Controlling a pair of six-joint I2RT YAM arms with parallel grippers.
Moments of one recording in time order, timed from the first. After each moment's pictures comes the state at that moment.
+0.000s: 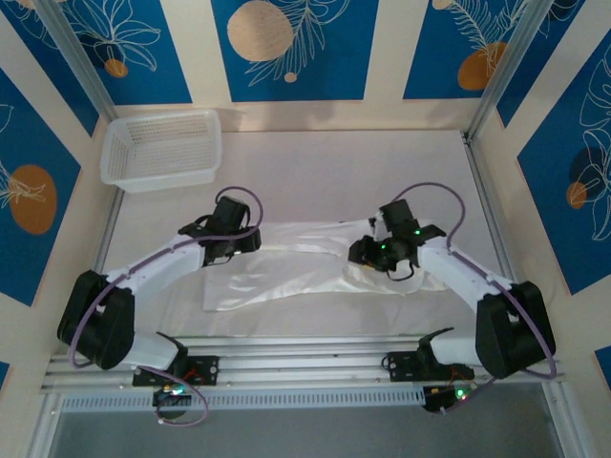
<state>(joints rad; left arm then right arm) -0.53 1.42 0.88 -0.44 -0.11 -0.55 0.31 1.28 0.78 -0.59 -0.38 0.58</state>
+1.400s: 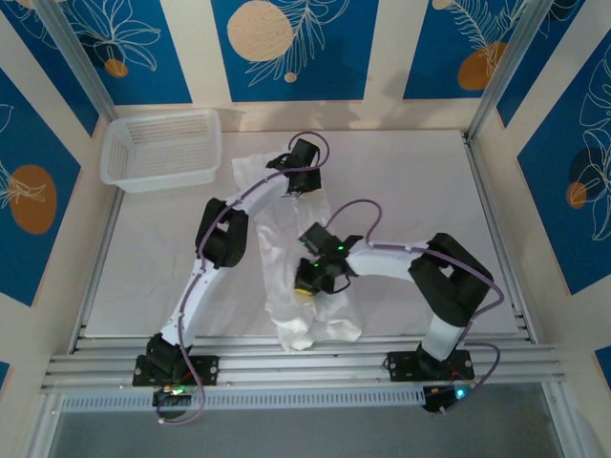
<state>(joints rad) -0.55 2.62 2.32 -0.61 0.00 -0.59 0.87 1.74 0.97 -0.37 -0.36 1.11</state>
